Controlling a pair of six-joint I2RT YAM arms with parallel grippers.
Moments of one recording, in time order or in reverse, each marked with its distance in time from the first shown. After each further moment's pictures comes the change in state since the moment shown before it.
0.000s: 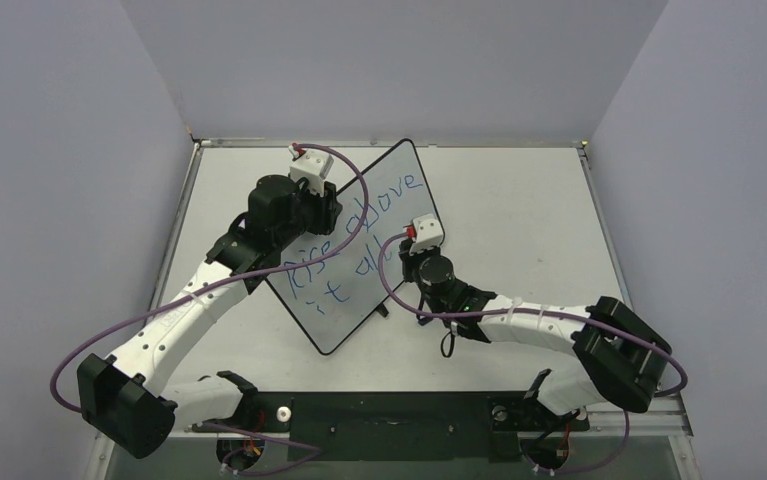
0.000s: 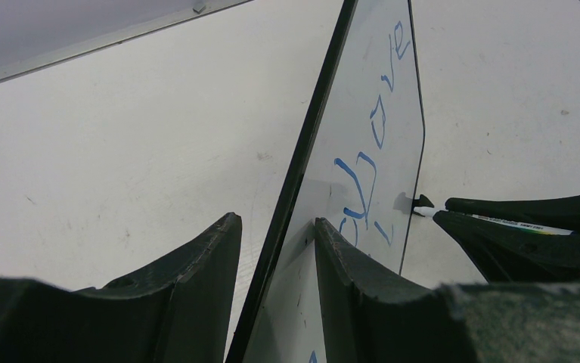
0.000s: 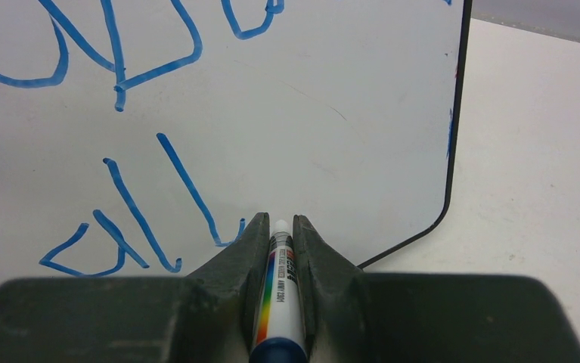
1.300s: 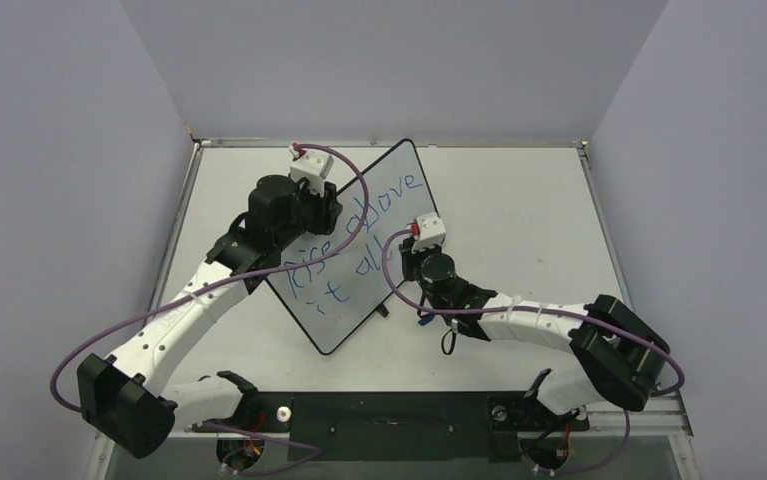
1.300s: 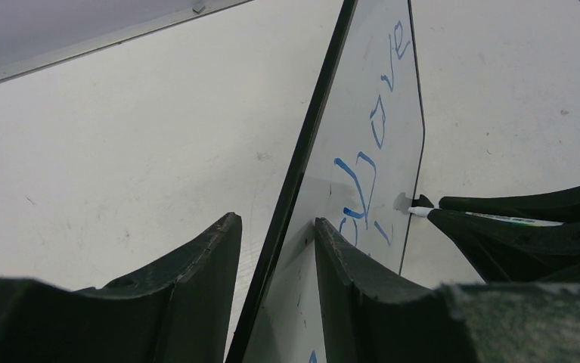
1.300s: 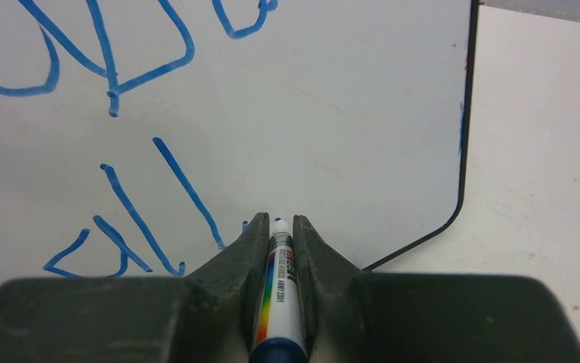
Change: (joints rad) left arm -0.001 0.000 0.000 0.000 -0.001 0.000; right arm -0.026 0.043 -0.002 0.033 -0.047 0.052
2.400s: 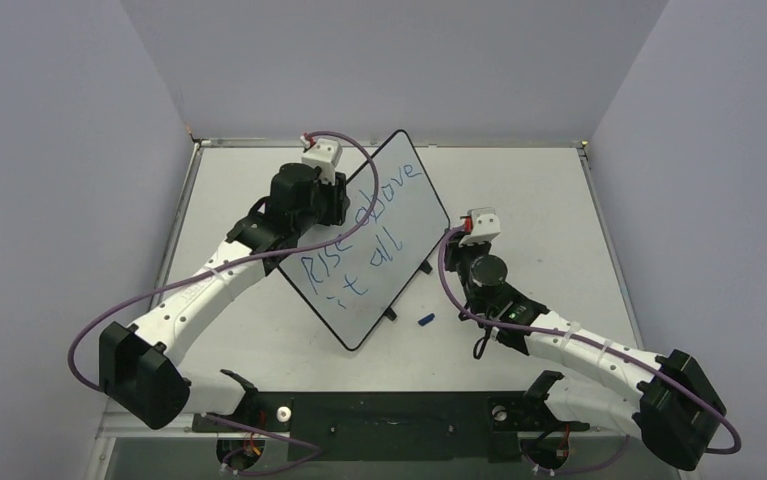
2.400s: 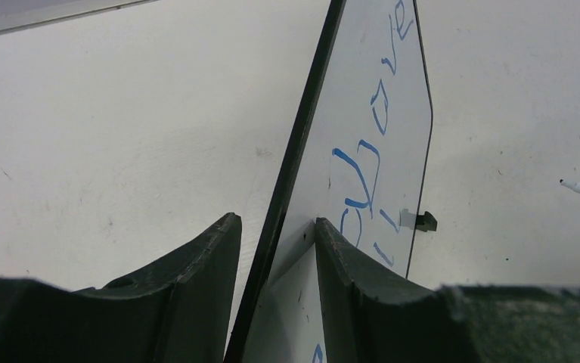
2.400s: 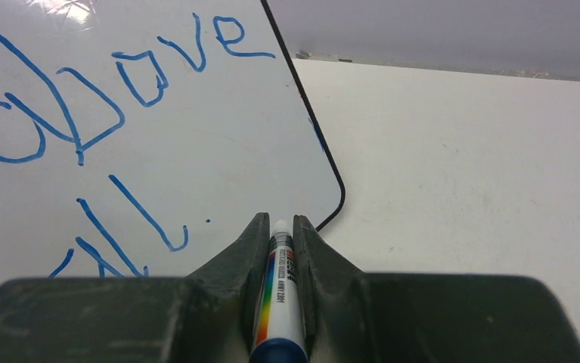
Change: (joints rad) left arm -0.023 0.140 0.096 -0.028 -0.072 -0.088; right arm -0.100 -0.391 -0.100 -0.134 0.093 -0.074
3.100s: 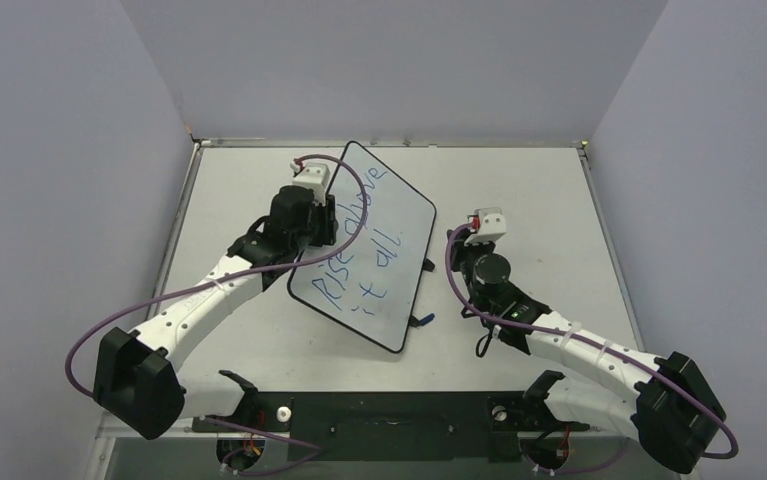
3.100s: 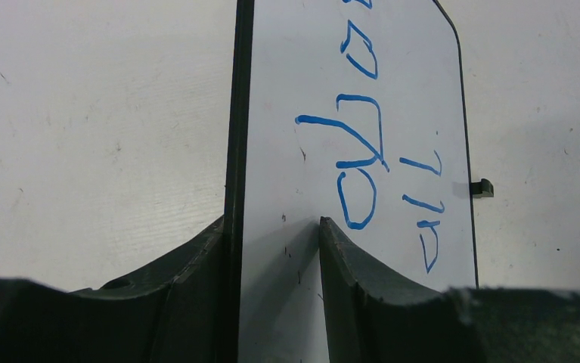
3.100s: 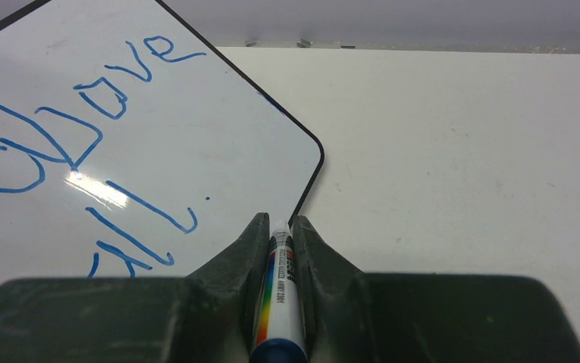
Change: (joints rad) left arm 0.021 -0.037 -0.170 -0.004 -0.083 -0.081; right arm -0.053 -0.003 -0.029 0.001 -0.047 0.070
